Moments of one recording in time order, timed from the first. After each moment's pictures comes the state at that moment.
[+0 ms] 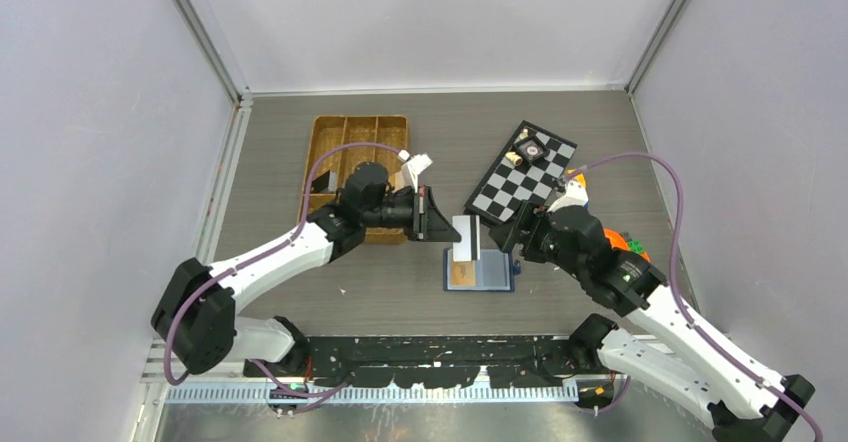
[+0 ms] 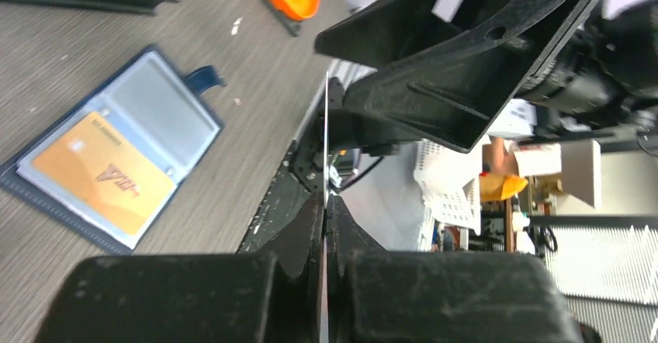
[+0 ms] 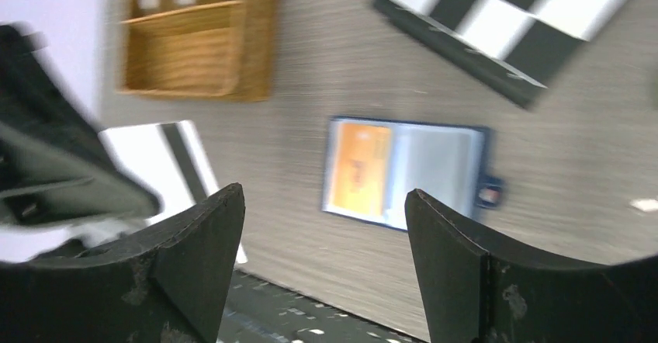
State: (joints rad) left arm -0.71 1.29 0.84 0.16 0.75 -0.81; right arm 0.71 0.65 0.70 -0.51 0.11 0.79
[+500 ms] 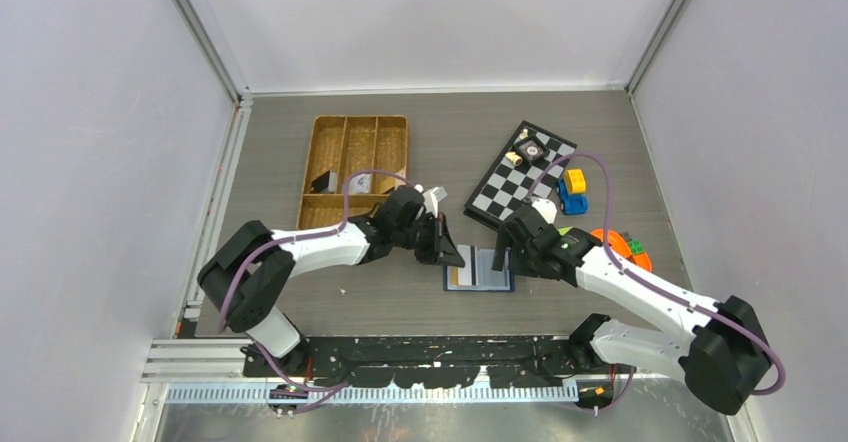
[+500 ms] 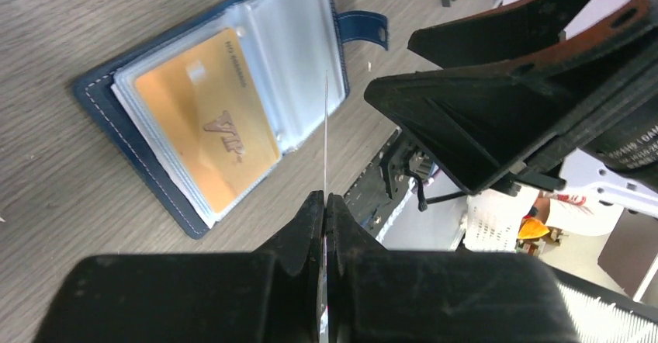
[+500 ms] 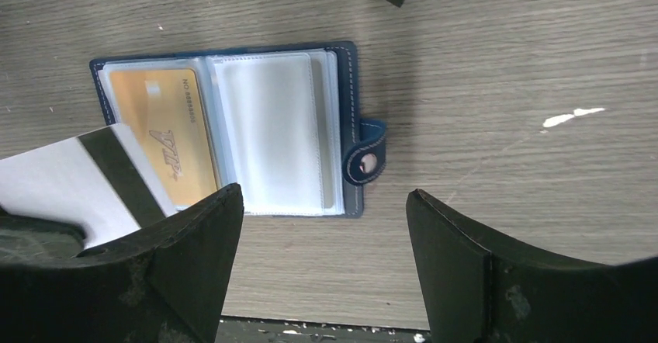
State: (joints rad) left arm -0.81 1.57 0.81 0.10 0.50 -0.87; right arm 0.70 1.04 0.65 -0.68 0.26 0.80
